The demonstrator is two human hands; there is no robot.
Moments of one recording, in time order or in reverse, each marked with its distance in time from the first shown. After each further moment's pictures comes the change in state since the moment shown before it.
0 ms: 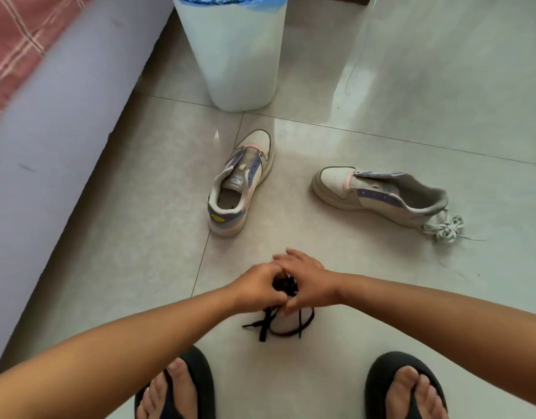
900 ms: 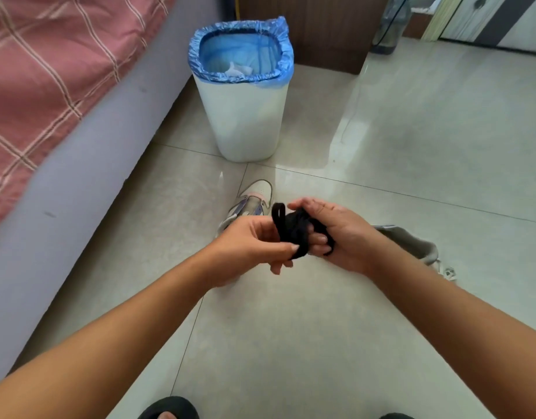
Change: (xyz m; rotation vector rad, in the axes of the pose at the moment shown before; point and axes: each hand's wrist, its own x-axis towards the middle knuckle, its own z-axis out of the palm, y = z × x) left_hand -0.038 0.104 -0.114 -0.652 0.146 0.276; right_hand -0.044 -0.082 -0.124 1.244 0.270 -0.190
